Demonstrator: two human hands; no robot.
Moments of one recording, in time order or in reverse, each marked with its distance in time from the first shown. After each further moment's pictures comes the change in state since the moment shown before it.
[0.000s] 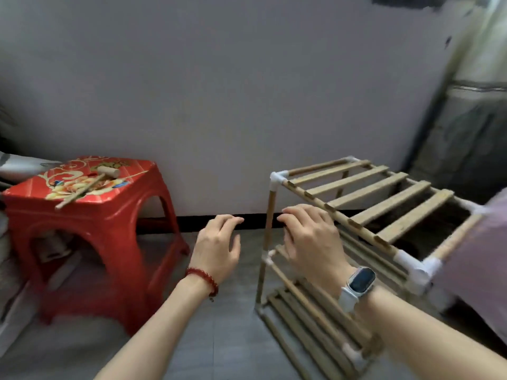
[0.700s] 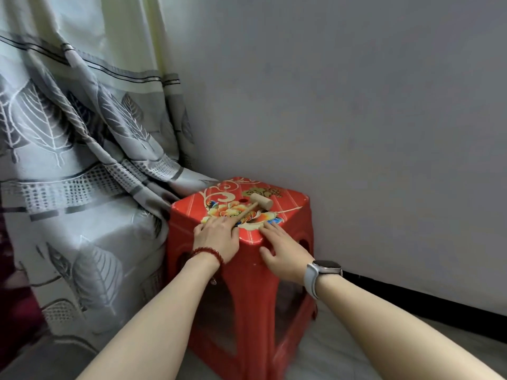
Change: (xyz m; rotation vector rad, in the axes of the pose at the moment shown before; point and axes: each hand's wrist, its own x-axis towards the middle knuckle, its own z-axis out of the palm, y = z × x) left_hand 0.077 -0.318 -0.122 0.621 -0.050 -0.630; right_hand 0.217 -0.219 0.292 0.649 -0.693 -0.208
